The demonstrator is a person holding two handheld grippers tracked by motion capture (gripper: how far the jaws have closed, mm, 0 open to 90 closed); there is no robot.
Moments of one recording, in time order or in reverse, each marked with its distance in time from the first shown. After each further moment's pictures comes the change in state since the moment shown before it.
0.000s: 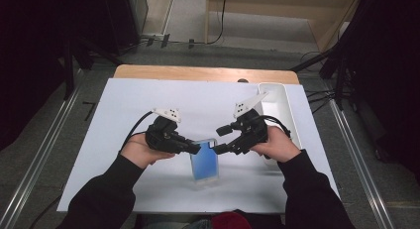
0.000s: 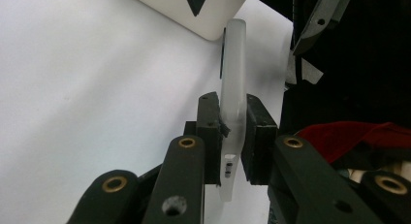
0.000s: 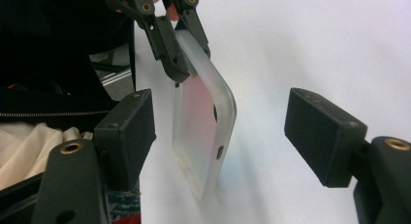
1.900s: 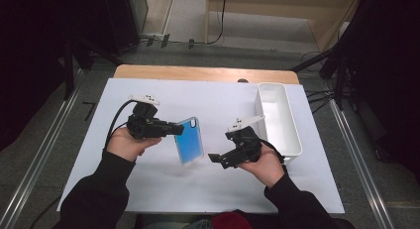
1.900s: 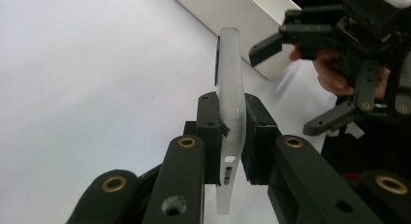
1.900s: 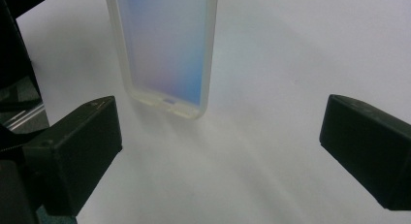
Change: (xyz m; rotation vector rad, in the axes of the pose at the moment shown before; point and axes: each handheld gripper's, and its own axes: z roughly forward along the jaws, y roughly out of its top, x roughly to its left) left arm 0.019 -0.004 -0.041 -0.143 0.210 -0.180; right arm 0.020 -0.035 0.037 -0.046 -0.346 0.170
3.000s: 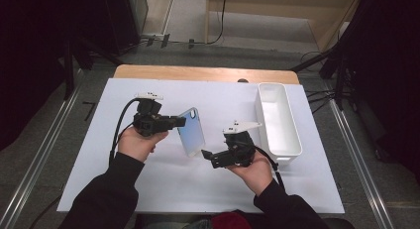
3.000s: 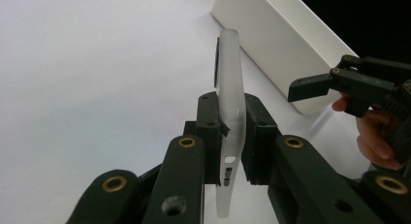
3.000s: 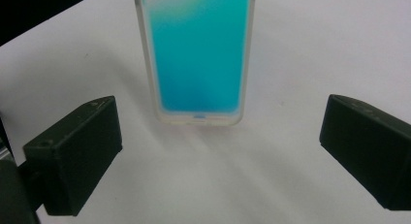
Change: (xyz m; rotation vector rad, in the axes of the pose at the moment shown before) left arm 0.001 0.007 0.018 -0.079 0.133 -0.117; right arm 0.019 -0.001 0.011 -0.121 -0.124 0.060
